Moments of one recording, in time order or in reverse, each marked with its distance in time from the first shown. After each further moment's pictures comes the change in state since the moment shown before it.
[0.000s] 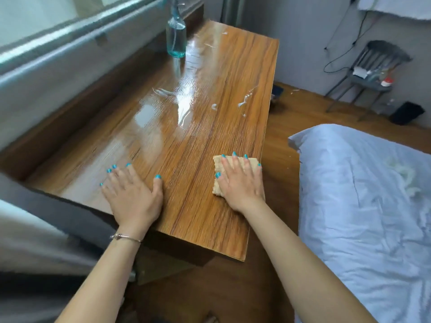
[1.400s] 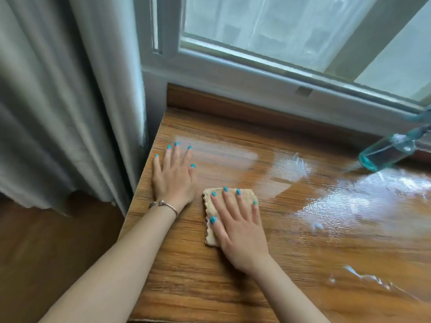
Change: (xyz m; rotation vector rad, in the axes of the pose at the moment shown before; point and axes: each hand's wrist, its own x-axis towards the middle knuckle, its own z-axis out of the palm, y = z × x) left_hand 0.039 0.082 0.017 -0.033 0.260 -0.950; right_hand 0.167 -0.022 -0.028 -0.249 -0.137 -1.518
